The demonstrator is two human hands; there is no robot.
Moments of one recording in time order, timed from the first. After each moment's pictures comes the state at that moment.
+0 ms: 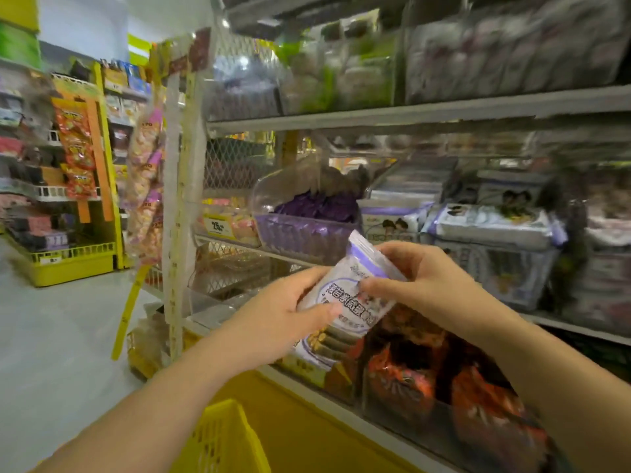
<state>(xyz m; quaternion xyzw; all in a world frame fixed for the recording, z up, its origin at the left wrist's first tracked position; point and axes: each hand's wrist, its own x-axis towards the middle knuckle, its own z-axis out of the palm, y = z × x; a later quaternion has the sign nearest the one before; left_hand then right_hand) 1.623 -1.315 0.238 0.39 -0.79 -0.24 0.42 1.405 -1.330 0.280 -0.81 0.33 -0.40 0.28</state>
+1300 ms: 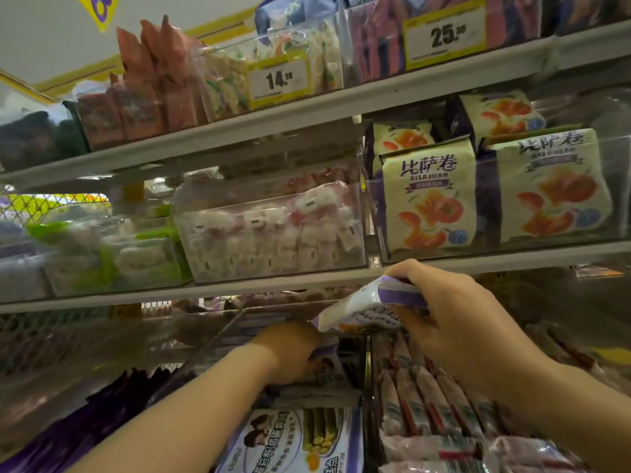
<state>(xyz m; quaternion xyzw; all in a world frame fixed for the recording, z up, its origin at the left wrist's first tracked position) 1.369 -1.527 0.422 0.34 -0.92 0.17 0.12 1.188 -1.345 0.430 -0.70 0.49 -0.44 -0.27</state>
